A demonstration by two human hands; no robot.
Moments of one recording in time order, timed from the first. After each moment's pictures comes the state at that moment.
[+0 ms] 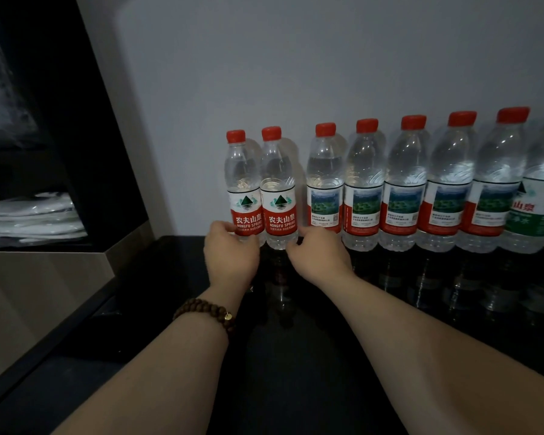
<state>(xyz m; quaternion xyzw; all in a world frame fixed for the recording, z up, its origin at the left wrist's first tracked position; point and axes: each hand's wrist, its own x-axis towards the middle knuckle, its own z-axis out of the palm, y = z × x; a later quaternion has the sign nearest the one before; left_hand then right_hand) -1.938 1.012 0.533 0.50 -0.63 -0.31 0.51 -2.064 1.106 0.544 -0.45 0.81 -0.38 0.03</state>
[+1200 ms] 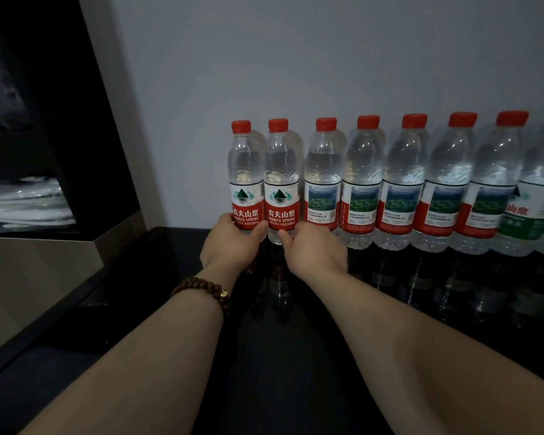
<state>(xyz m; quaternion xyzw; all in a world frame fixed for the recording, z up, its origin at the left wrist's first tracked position) -1.946 0.993 0.532 0.52 -0.72 -0.26 0.37 -2.056 1.102 0.546 -0.43 0.86 -0.27 -0.07</state>
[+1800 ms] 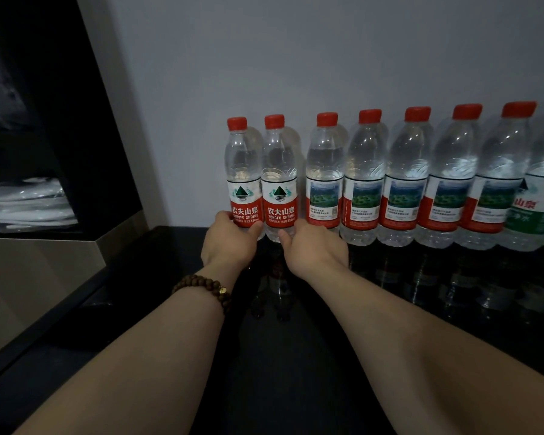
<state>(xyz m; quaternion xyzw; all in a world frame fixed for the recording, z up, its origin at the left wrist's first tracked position) -1.947 0.990 0.532 0.55 -0.69 -0.26 0.39 -2.053 1.104 0.546 -0.46 0.86 -0.23 -0.07</state>
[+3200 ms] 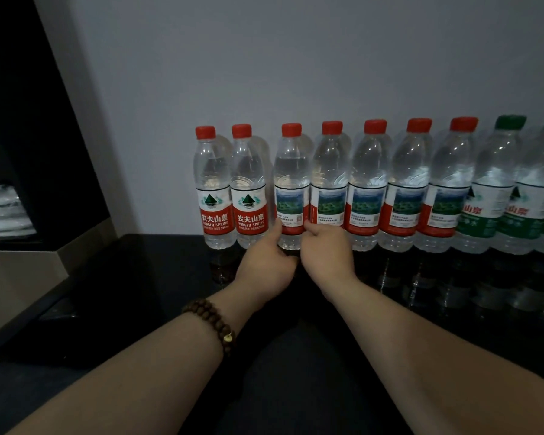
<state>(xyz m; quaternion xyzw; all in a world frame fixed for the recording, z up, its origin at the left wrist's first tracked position) -1.989 1.090 0.542 0.31 -0.80 -0.41 0.31 -2.103 1.140 0.536 -0.33 0.74 -0.59 0.06</state>
